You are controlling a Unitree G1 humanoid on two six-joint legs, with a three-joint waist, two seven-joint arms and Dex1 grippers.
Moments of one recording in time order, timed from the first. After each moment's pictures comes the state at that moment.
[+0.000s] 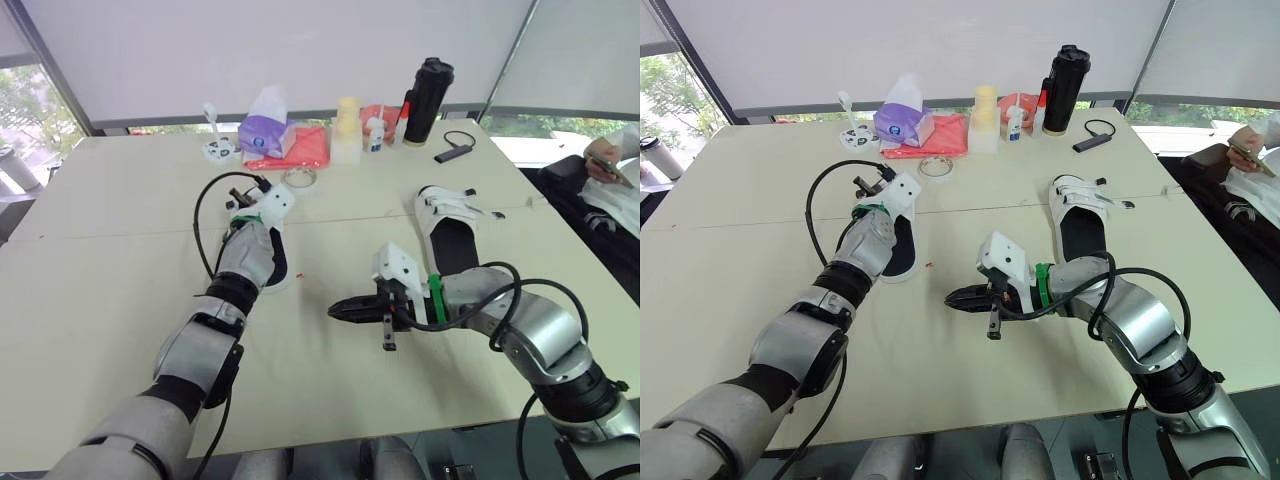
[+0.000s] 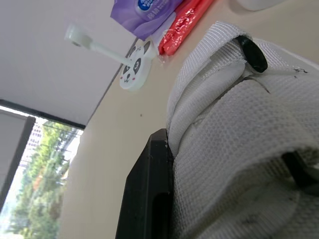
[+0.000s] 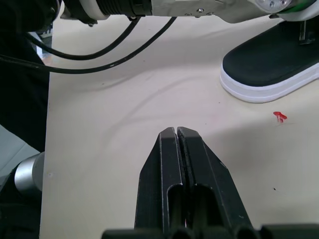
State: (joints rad) left arm -1.05 0.15 -0.21 0.94 0.56 0.43 0.17; right arm -0.49 -0.68 0.25 -0.46 0.52 0.83 0.93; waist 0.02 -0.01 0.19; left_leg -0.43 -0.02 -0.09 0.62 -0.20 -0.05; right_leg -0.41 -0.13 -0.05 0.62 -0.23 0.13
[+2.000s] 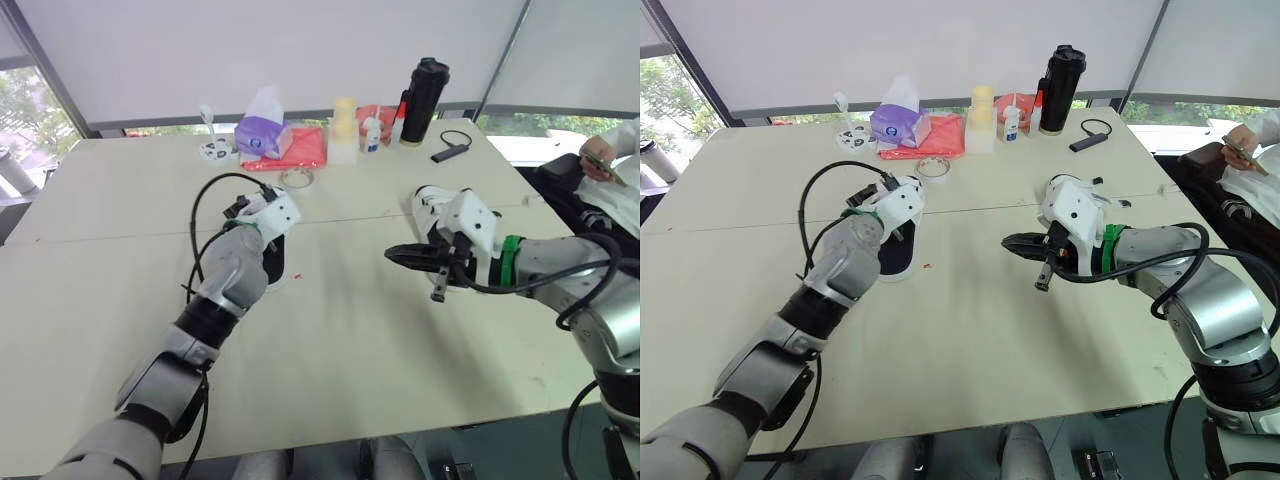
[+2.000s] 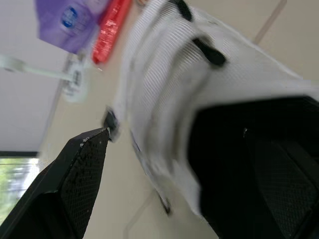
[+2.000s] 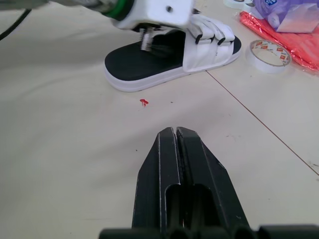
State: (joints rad) left arm -0.78 0.33 -0.37 0.09 0.52 0.92 -0.51; right arm -0.49 -0.86 -0.01 -0.48 0.52 0.82 0.84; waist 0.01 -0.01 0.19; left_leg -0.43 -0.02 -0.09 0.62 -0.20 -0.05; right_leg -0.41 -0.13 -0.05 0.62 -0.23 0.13
